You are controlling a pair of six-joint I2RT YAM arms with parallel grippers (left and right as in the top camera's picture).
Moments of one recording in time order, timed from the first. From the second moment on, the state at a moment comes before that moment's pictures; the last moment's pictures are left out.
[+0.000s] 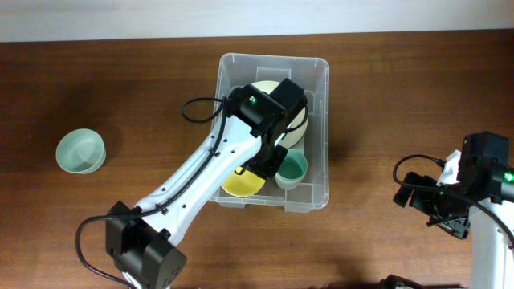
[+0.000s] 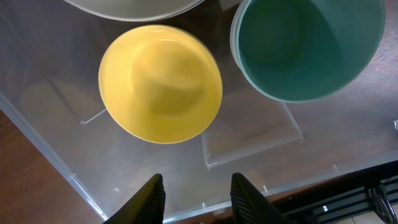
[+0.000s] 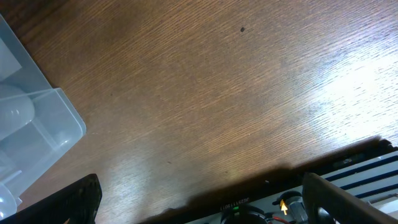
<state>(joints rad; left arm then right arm) -0.71 1.90 1.89 -1.53 -0.06 -0.18 -0.38 1.17 1.11 -1.41 -0.12 0.17</state>
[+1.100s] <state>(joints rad) 0.28 1.44 1.39 -1.13 -0.13 -0.23 -0.38 1.17 1.11 -1.41 -0.12 0.17</state>
